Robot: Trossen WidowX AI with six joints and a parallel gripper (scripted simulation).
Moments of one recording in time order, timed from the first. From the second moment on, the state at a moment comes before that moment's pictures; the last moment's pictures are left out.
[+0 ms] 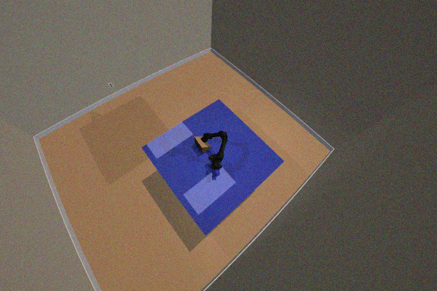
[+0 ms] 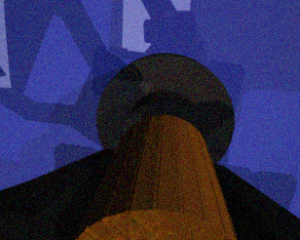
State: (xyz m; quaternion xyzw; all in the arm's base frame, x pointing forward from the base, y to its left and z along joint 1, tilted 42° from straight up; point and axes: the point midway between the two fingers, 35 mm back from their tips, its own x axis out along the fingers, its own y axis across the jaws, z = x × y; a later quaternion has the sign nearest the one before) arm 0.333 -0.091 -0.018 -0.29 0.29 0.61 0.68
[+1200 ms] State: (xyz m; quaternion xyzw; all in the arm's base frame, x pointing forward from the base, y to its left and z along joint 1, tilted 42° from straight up) arm 0.332 -0.091 -0.017 -0.36 0.22 0.64 0.64
